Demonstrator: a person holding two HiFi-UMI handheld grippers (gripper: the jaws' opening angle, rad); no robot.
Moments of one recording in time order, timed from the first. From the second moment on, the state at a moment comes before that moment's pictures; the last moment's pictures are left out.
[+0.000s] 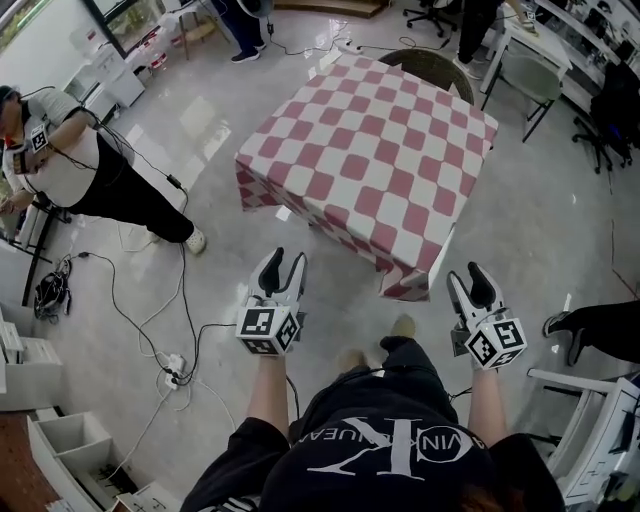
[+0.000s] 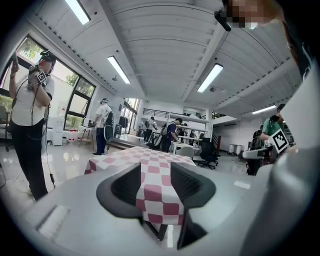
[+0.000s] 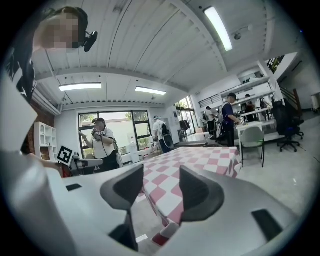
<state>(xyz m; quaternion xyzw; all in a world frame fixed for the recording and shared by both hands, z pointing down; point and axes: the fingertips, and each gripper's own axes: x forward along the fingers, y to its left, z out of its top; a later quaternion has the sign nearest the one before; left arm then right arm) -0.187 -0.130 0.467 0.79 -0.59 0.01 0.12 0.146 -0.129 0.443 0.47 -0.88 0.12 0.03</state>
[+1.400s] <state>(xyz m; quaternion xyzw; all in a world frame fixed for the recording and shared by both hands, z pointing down) -0.148 -0.358 0.545 0.68 -0.70 0.05 0.21 0.221 -0.566 0.580 0.38 -0.88 0.18 0.21</state>
